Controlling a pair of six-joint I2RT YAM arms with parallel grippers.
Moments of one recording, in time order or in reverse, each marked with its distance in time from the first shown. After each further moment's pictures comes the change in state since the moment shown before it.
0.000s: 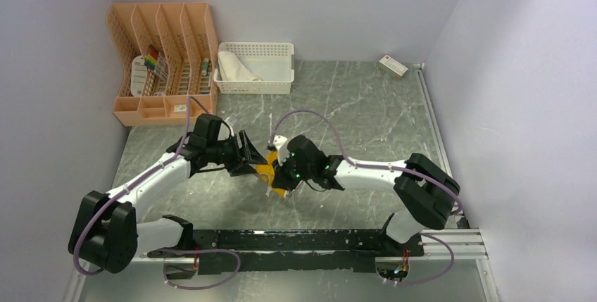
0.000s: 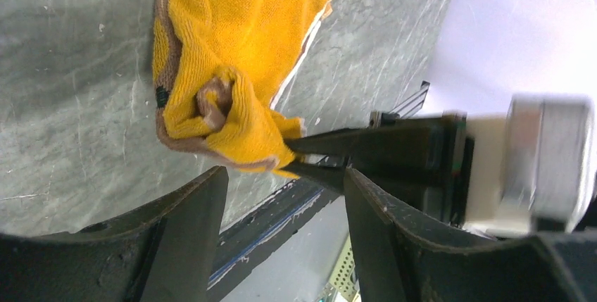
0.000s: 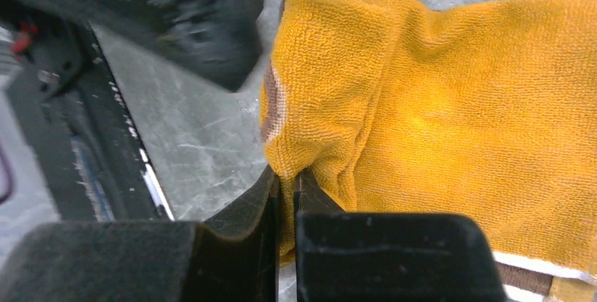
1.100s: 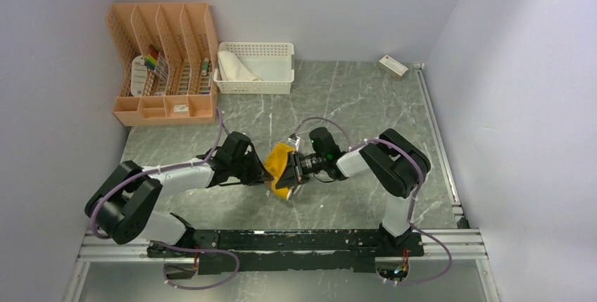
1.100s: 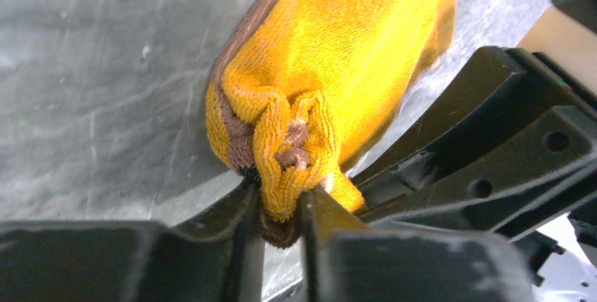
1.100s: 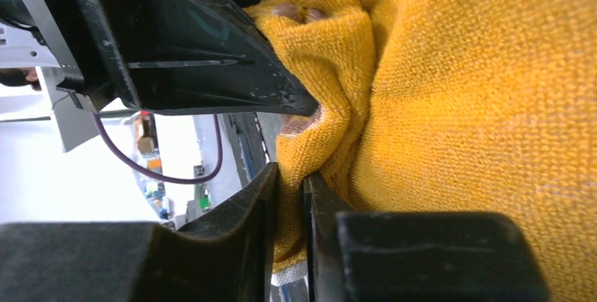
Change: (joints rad) left arm -0.247 0.190 -0.117 0.254 -0.358 -0.155; right arm -0.320 0.325 -0.120 0.526 -0.701 0.628
